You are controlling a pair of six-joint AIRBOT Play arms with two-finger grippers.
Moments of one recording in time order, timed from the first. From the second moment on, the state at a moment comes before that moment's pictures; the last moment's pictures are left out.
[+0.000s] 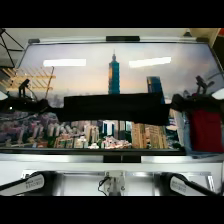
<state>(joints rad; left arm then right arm) 0.29 -1.33 1.04 0.95 -1.19 -1.22 -0.29 -1.32 1.09 -0.98 1.13 1.36</state>
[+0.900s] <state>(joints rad) 0.28 -1.64 1.37 0.74 -1.23 -1.25 -0.21 -1.69 1.39 -1.16 1.23 1.30</state>
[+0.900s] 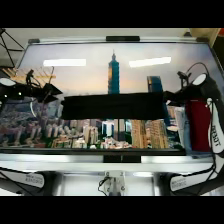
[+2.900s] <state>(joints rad) -0.32 -1.66 1.47 0.45 -1.00 -1.21 0.09 -1.24 1.40 -1.01 1.34 1.60</state>
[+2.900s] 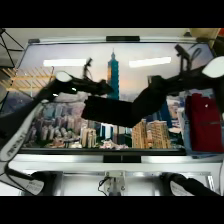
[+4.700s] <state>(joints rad) 0.19 -1.02 1.46 0.65 -1.22 -1.24 0.18 -1.59 1.09 -0.95 0.97 1.57</state>
